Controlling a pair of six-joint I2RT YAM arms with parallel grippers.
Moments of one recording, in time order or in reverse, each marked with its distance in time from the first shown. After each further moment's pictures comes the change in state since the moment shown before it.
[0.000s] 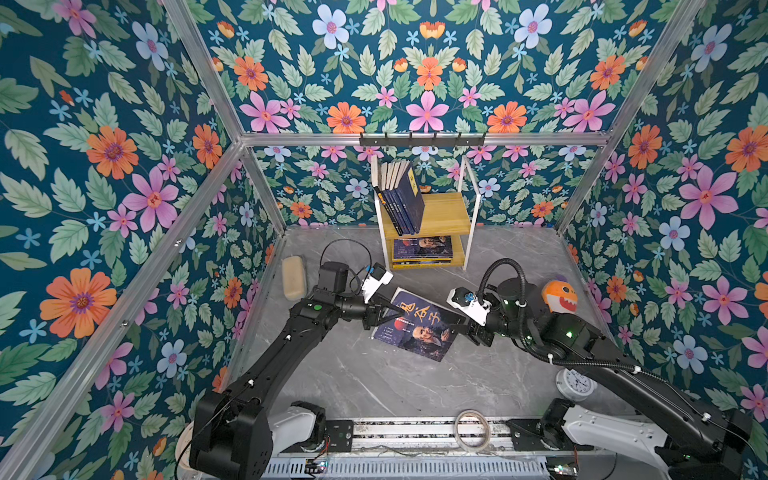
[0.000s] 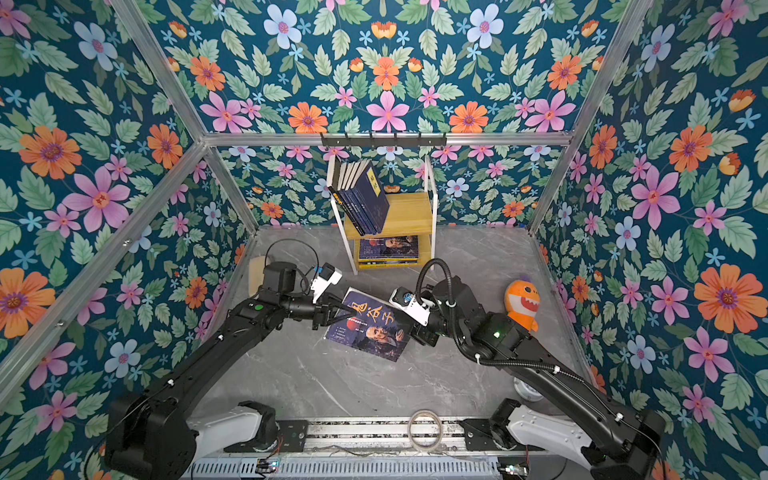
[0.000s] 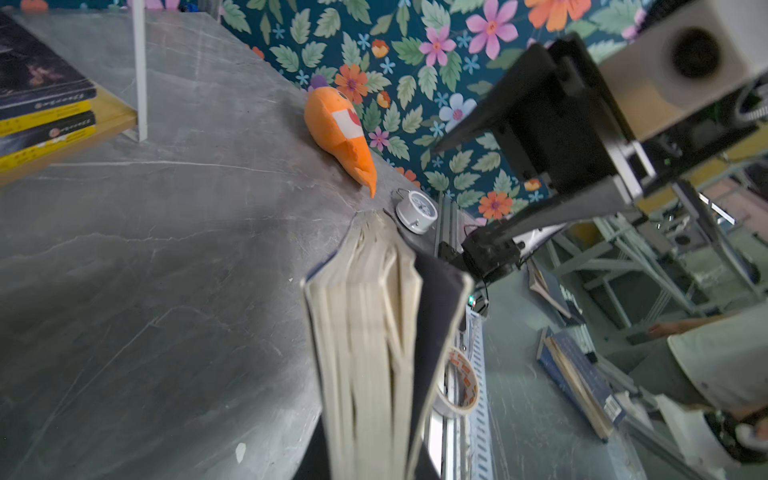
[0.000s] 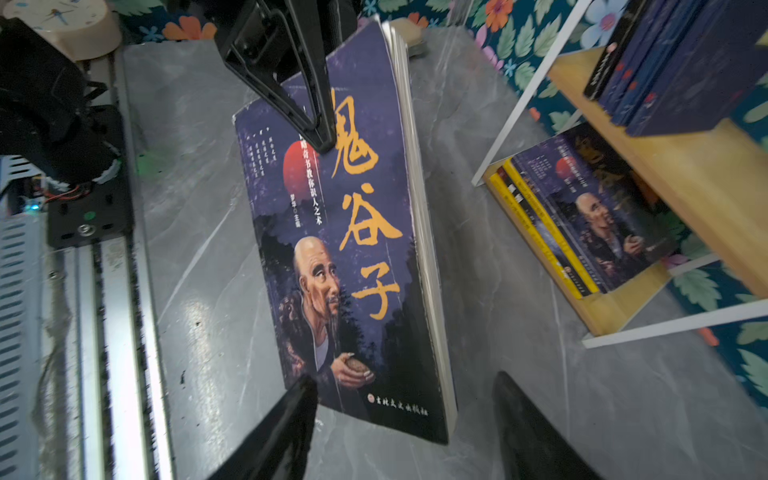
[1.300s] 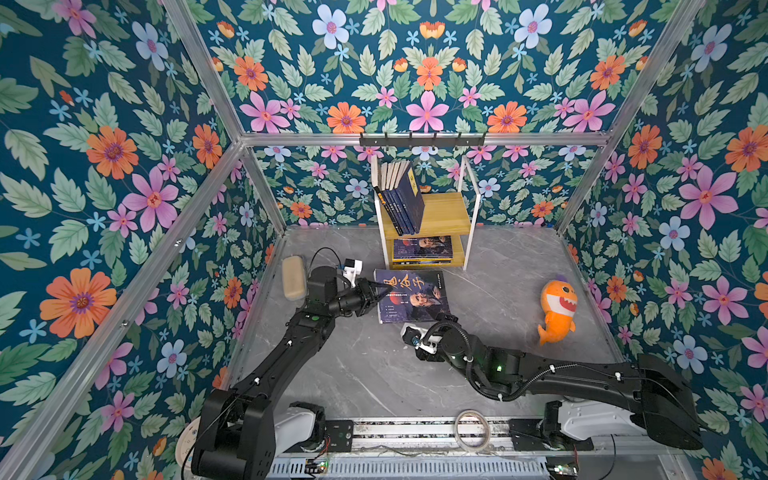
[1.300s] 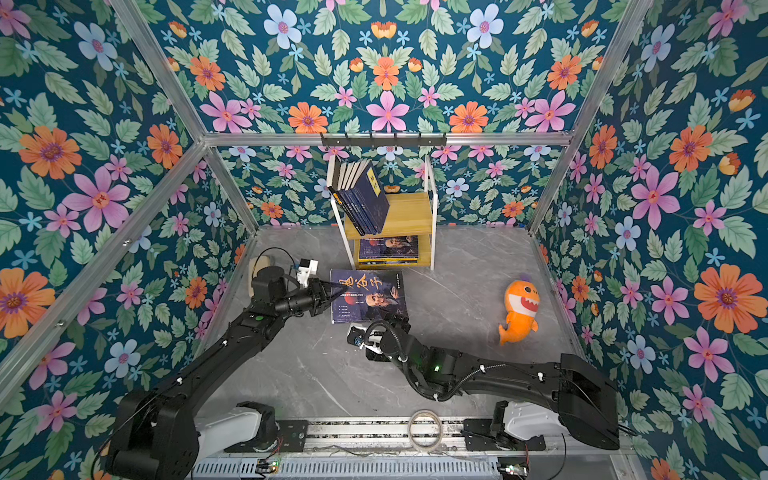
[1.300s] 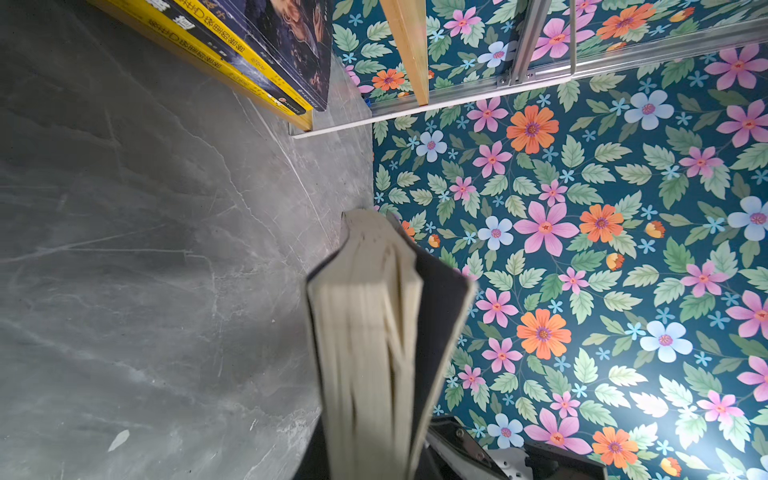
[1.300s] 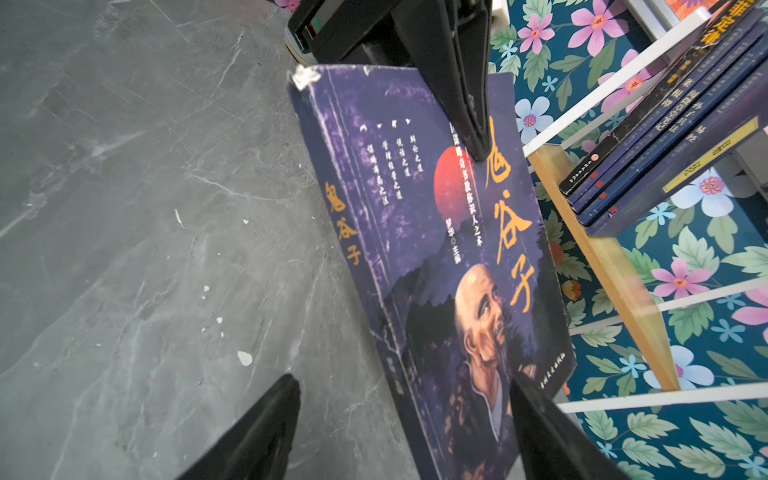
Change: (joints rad) left arm 0.066 -0.010 -0.153 0.423 -0.255 -1.062; right arm 0.381 0.298 -0.276 0.724 0.597 -0.181
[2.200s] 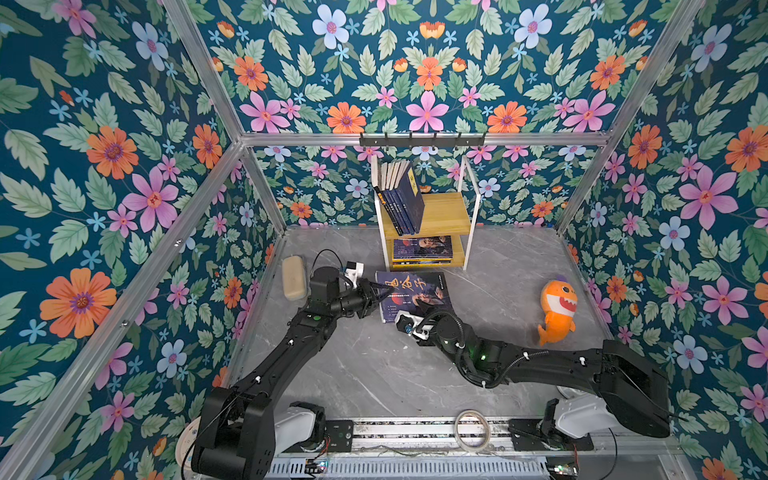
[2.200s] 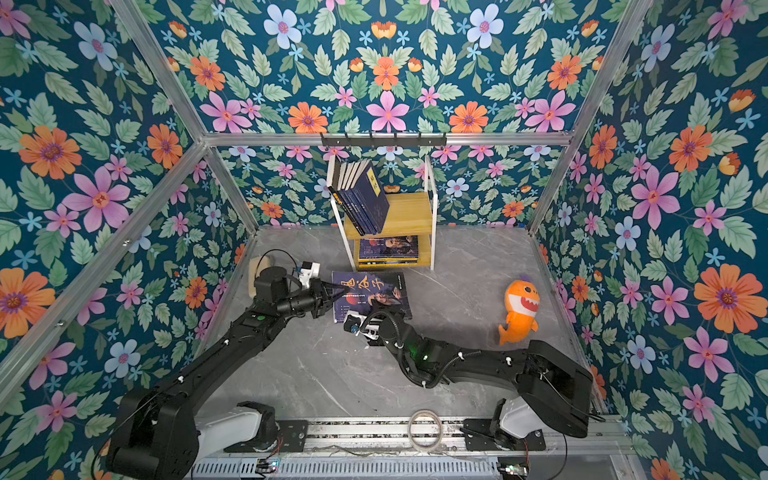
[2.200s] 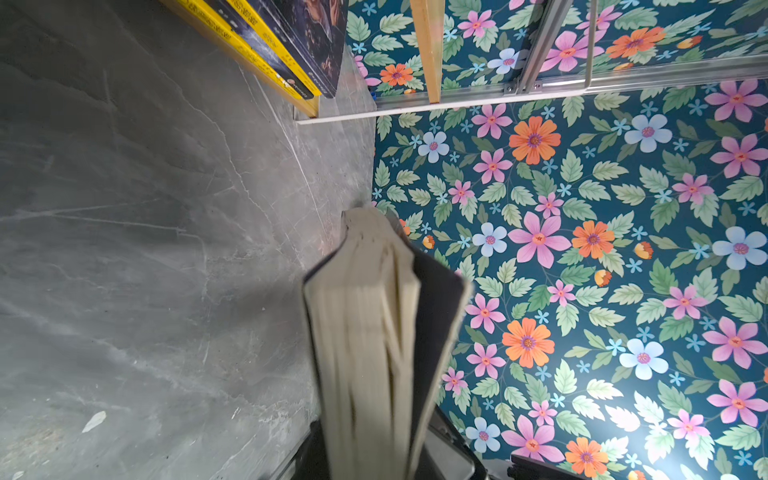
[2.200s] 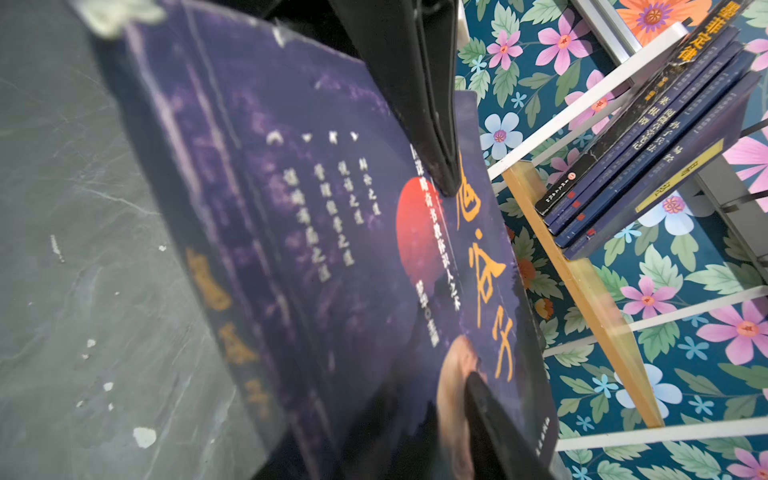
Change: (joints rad) left arm -0.012 0.008 0.000 -0.005 -0.009 -0.074; right arm -0.114 0.173 0.010 0.275 -0.029 -0.142
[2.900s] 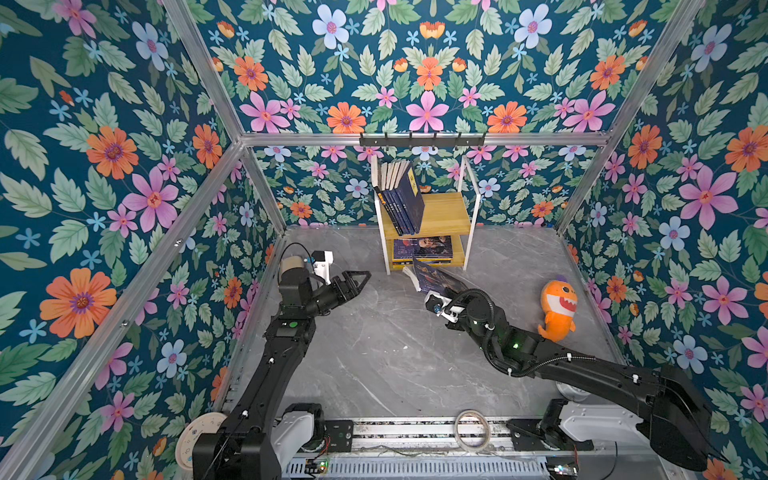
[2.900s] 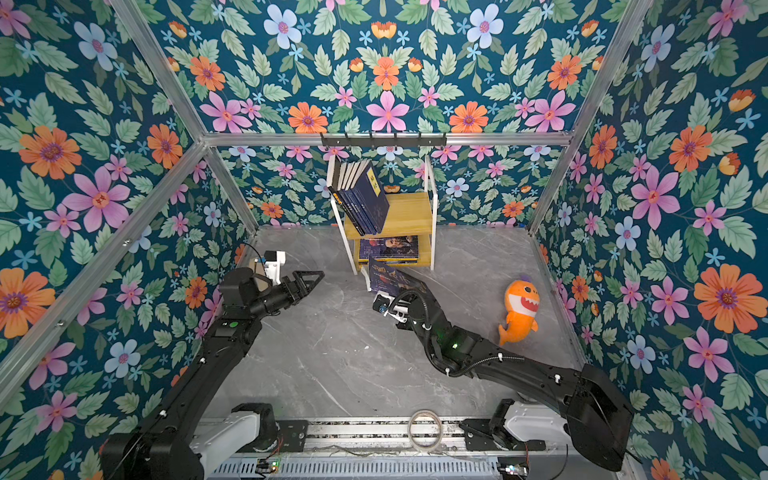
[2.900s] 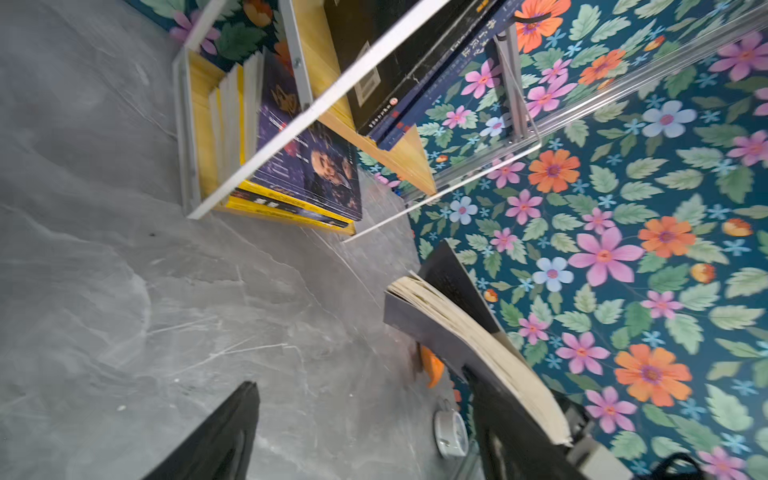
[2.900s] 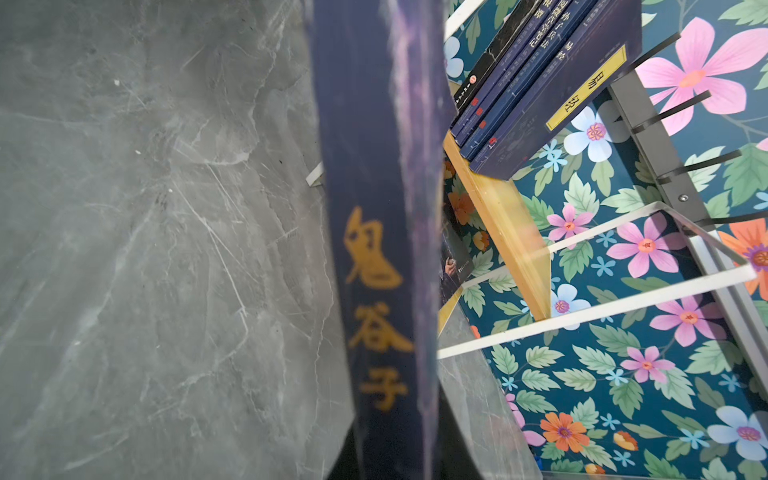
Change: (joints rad) left arm 0.207 -0.175 0.024 -0.166 -0.121 0.481; right arm -0.170 -0.256 0.006 -0.305 -0.026 -0.063
